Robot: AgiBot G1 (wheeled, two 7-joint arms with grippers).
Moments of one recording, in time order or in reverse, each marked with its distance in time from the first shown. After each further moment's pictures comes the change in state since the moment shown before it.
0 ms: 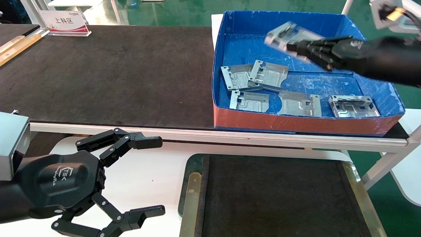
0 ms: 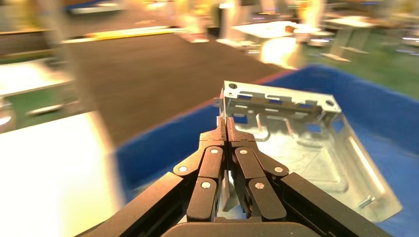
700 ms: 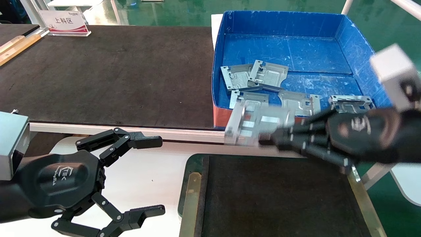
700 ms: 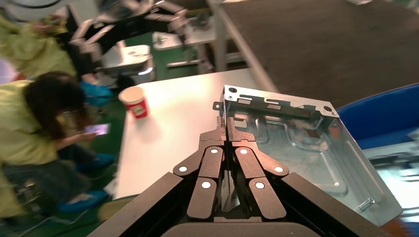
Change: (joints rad) left arm 0.000 0.000 0.000 0.000 0.000 0.000 0.000; right arm -0.261 0.285 -0.189 0.784 0.339 -0.155 0.385
